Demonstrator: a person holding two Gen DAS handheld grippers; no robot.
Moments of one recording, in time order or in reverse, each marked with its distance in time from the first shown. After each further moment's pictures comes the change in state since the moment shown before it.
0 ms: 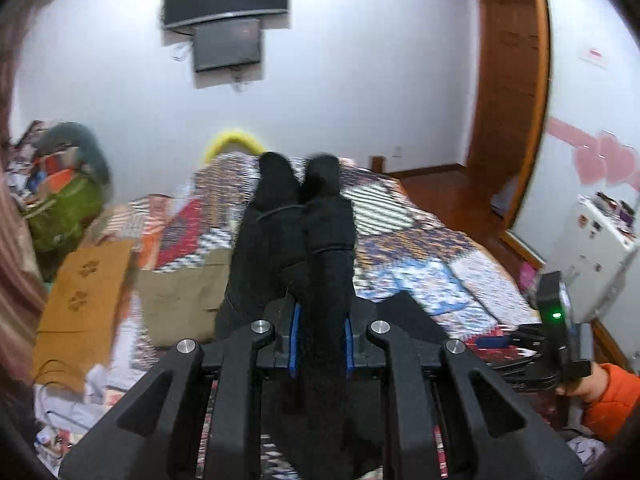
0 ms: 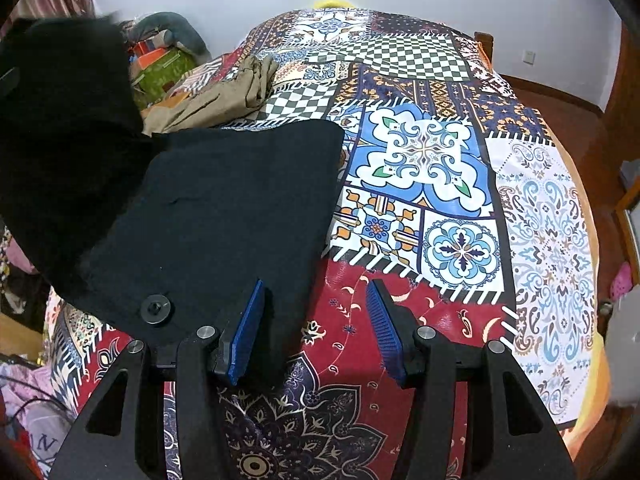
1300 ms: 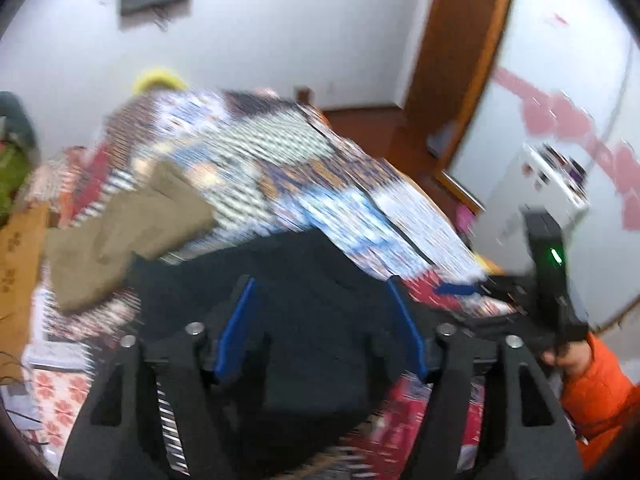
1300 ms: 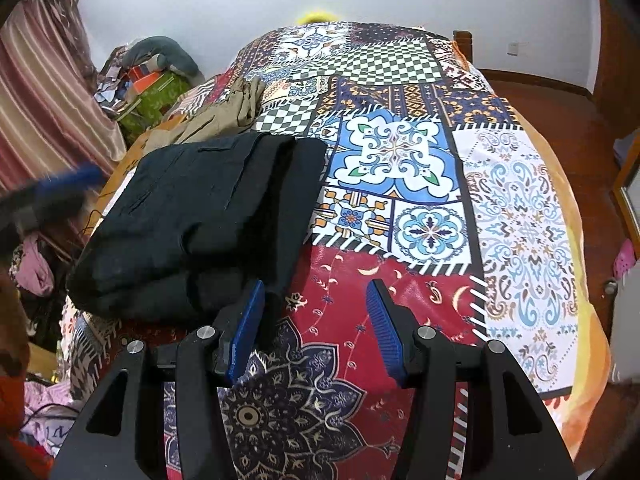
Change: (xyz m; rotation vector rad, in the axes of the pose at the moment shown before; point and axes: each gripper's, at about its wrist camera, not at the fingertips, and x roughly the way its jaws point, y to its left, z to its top) left arm 0.049 -0.042 -0.025 0.012 0.202 -0.189; right arm -0.034 -0.016 -0.017 0.078 -0.040 0.005
